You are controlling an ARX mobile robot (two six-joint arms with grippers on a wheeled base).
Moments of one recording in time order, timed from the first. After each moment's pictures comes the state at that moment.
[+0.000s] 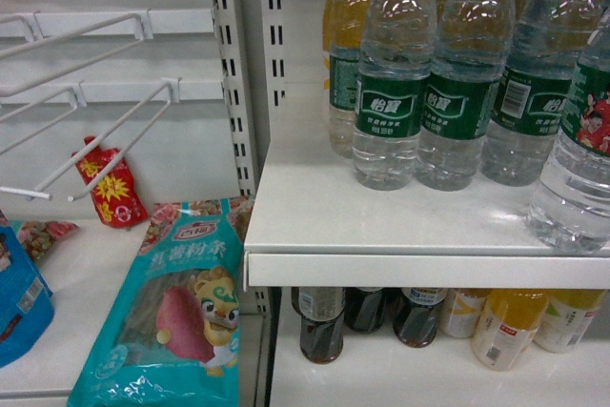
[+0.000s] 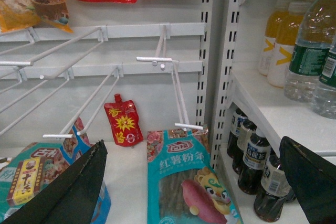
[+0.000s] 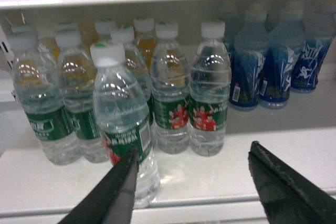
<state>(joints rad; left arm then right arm) 0.00 0.01 0.01 0.00 0.00 0.00 -0.01 0.60 0.29 0.26 0.01 0.03</state>
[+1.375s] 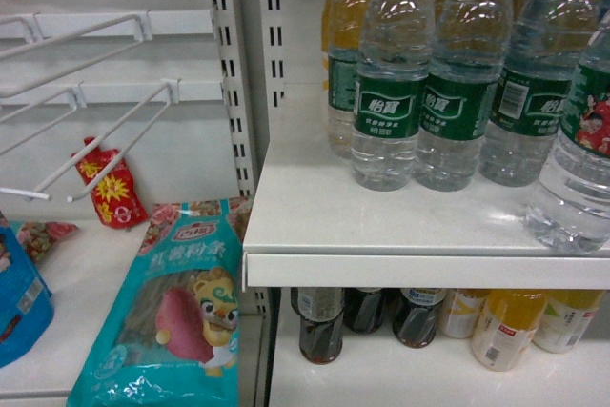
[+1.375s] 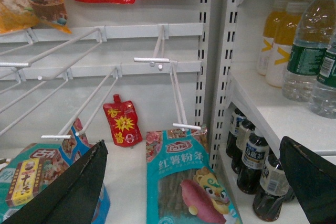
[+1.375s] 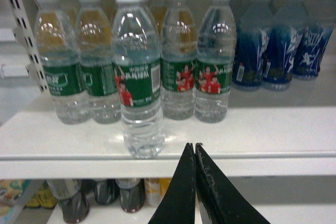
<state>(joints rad) 0.00 0.01 0.01 0.00 0.00 0.00 0.00 0.00 0.01 0.00 0.00 0.00</state>
